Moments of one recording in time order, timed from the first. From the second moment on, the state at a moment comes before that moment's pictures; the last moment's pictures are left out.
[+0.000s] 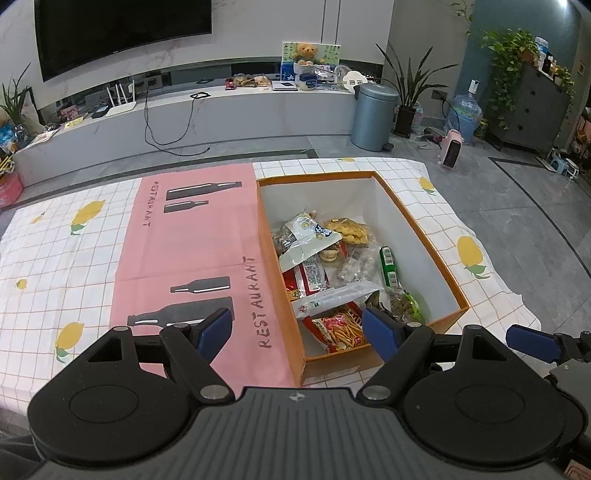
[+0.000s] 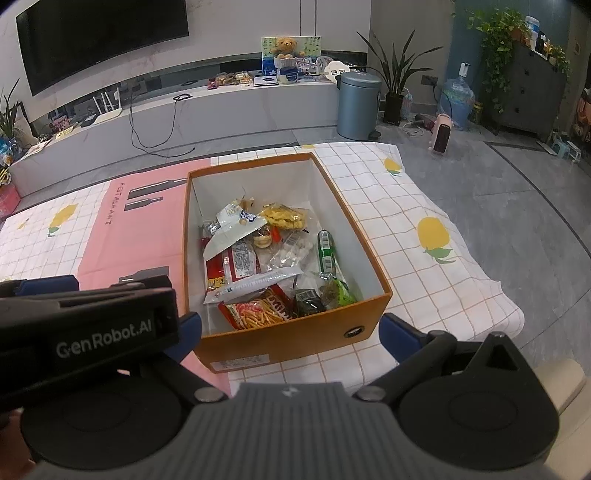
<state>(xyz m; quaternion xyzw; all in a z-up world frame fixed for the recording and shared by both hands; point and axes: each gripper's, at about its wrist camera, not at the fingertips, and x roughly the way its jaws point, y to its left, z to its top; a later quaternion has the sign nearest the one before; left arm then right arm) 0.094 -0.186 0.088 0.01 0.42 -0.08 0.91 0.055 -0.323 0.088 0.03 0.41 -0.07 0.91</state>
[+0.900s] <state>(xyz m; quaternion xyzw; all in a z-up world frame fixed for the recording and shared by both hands) 0.086 -0.185 0.097 0.01 0.40 -0.09 0.91 0.044 -0.323 0.097 0.02 0.40 -0.07 0.91</state>
